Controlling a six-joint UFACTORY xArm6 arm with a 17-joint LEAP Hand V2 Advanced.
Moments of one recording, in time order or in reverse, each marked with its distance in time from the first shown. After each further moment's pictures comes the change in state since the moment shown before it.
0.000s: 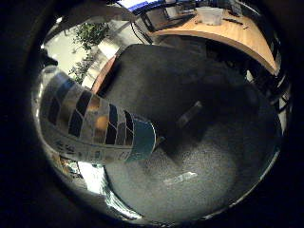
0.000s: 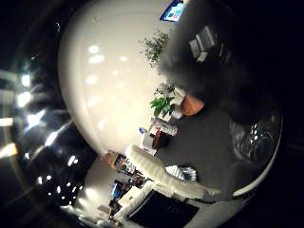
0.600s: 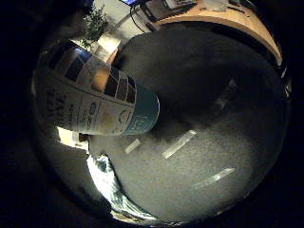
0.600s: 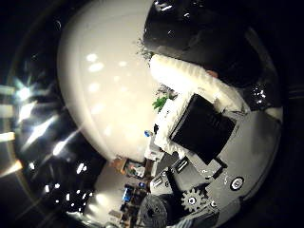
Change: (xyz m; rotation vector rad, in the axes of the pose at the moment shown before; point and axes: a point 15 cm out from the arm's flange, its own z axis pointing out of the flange) arm -0.021 0.005 0.025 -0.033 -0.112 0.071
